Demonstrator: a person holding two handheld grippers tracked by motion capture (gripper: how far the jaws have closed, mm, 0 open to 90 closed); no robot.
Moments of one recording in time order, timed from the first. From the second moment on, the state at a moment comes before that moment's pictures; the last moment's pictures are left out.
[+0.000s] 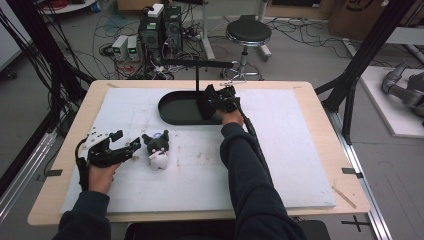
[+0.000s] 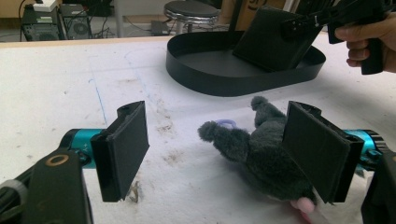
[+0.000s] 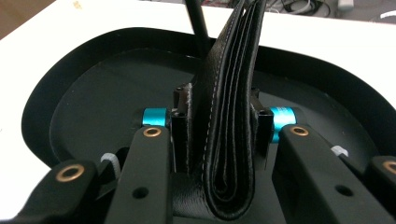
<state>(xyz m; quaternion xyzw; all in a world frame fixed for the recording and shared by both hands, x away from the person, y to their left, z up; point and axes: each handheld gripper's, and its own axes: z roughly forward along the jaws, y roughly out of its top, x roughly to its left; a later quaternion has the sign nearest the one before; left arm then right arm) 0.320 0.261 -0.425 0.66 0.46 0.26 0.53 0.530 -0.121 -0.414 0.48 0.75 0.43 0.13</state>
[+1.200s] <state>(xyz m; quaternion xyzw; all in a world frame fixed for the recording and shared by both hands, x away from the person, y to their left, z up) 0.317 0.253 -0.425 0.67 0.45 0.25 0.53 0.455 -0.216 -0.357 0.41 0.80 0.38 0.23</state>
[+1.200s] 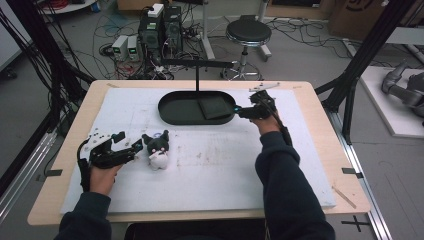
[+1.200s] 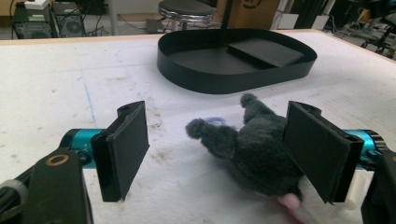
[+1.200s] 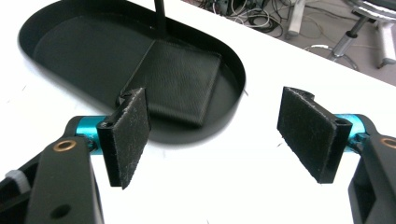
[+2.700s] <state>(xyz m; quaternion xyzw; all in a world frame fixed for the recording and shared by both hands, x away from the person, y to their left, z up) 0.315 0.221 -0.417 0.68 0.44 0.24 0.53 0.364 -0.293 -0.402 0.41 0.79 0.37 0.27</state>
